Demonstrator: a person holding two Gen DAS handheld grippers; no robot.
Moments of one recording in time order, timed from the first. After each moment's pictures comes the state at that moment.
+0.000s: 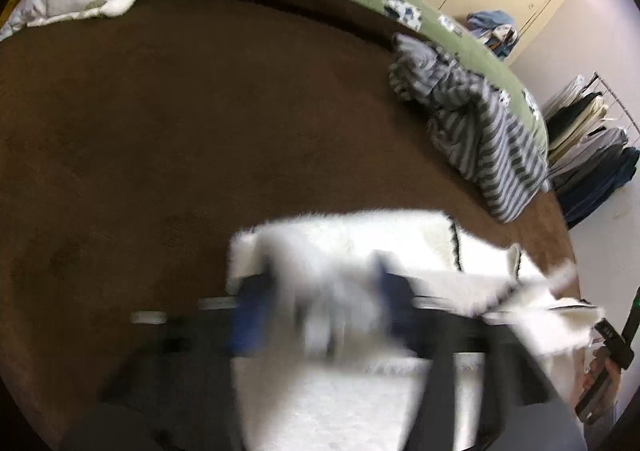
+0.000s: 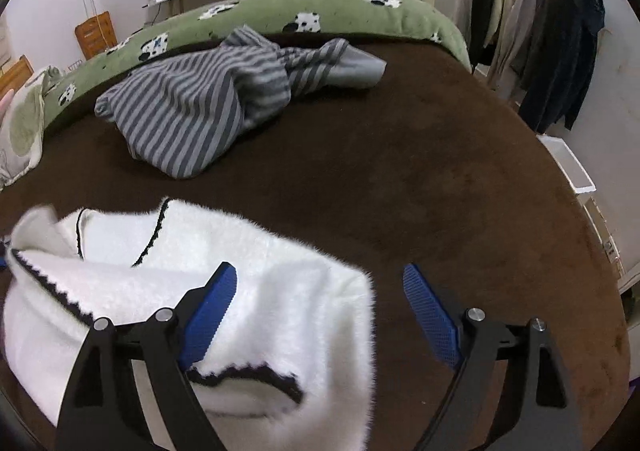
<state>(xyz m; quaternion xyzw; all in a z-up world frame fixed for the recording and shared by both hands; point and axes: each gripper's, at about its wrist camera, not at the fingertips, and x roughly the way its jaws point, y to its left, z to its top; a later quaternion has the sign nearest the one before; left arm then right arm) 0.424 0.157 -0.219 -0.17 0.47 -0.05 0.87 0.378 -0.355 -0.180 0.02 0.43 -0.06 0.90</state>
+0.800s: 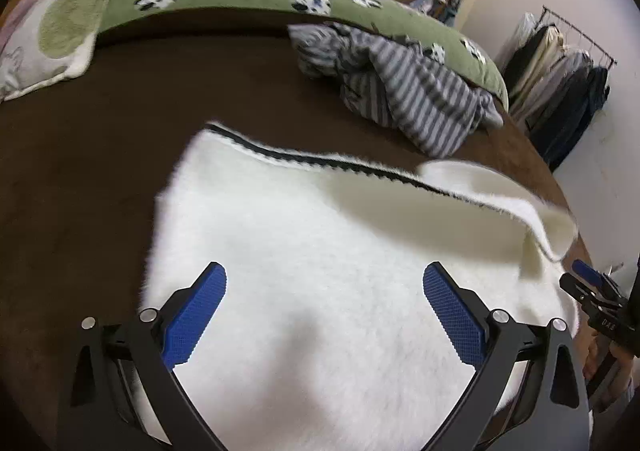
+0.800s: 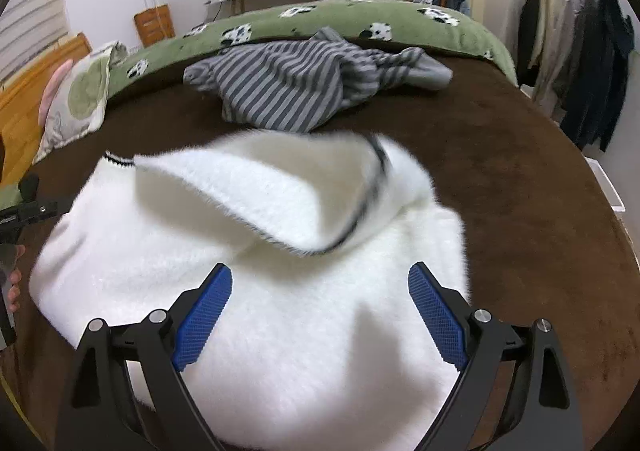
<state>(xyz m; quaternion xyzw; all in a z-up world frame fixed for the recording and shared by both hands) 0.358 0.071 -0.189 -0.07 0.46 -0.13 0.88 0.313 -0.275 -0.183 0.01 0.41 0.04 0.91</state>
